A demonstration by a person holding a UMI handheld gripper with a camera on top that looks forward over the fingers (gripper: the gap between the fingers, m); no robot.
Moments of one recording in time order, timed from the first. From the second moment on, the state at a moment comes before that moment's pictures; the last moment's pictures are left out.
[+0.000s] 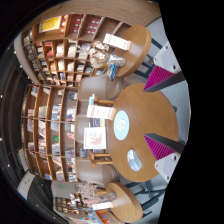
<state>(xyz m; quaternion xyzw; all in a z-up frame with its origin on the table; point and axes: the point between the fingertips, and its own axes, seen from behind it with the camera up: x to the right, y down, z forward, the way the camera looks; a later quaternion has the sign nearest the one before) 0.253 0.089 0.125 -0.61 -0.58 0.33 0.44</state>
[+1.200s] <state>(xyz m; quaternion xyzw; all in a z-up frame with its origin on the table) 0.122 -0.166 0.027 -0.61 -0.62 0.35 0.35</state>
